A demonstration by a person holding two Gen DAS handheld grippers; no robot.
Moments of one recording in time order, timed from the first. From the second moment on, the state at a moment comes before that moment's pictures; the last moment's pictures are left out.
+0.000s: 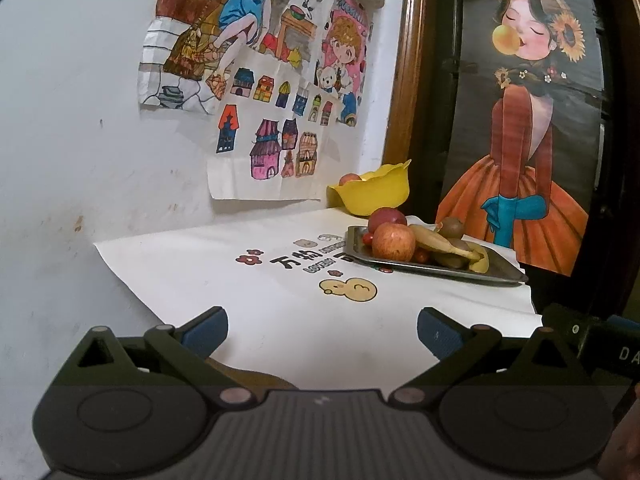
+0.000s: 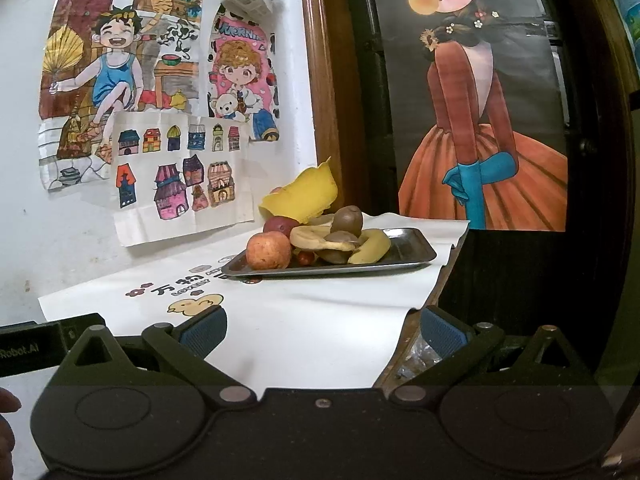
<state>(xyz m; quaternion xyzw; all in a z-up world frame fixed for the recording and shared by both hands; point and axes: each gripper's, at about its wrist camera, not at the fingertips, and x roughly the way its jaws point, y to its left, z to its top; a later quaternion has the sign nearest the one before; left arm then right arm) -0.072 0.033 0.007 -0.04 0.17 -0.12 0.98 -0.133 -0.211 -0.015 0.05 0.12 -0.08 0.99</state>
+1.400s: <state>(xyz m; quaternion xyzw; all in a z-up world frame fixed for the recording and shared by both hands) -0.073 0.032 0.006 -0.04 0.18 -0.12 0.98 -0.136 -0.211 -0.013 0.06 0.12 -0.08 0.99</state>
